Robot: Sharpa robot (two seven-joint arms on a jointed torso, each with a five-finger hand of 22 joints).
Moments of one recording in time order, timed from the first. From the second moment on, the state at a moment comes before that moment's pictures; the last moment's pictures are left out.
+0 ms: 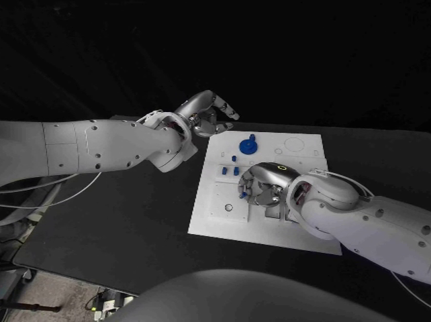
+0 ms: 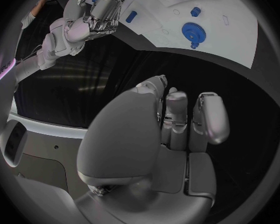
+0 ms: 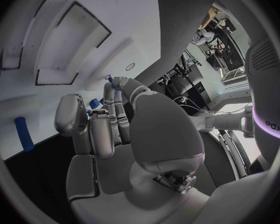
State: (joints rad) left arm 1.28 -0.97 -0.23 1.56 -0.93 -0.71 0.14; left_hand 1.62 -0.20 0.39 0.29 0.26 1.11 0.09 0.08 0.07 0.89 0.09 0.33 0.06 1.39 0.01 1.01 0.89 0.06 1.46 0.11 1.23 1.31; right arm 1.17 -0.42 -0.22 1.41 -1.45 -0.18 -0.07; right_hand 1.38 -0.05 0.34 -0.05 0.50 0.93 0.13 0.30 0.61 0.93 0.07 0.57 0.57 1.46 0.01 1.47 1.31 0.09 1.29 0.12 1.21 1.31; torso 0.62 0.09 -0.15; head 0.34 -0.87
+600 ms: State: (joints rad) left arm 1.28 -0.97 -0.23 1.56 -0.93 -0.70 0.14; left_hand 1.62 -0.20 0.39 0.29 0.26 1.11 0.09 0.08 0.07 0.89 0.09 0.33 0.06 1.39 0.01 1.01 0.89 0.06 1.45 0.11 1.23 1.31; right arm 1.15 -0.41 -0.22 1.39 -1.47 -0.22 -0.07; right_hand 1.38 -0.05 0.34 -0.05 0.50 0.93 0.13 0.29 0.61 0.93 0.07 0.57 0.57 1.46 0.01 1.47 1.31 0.09 1.29 0.12 1.21 1.31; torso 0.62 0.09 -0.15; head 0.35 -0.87
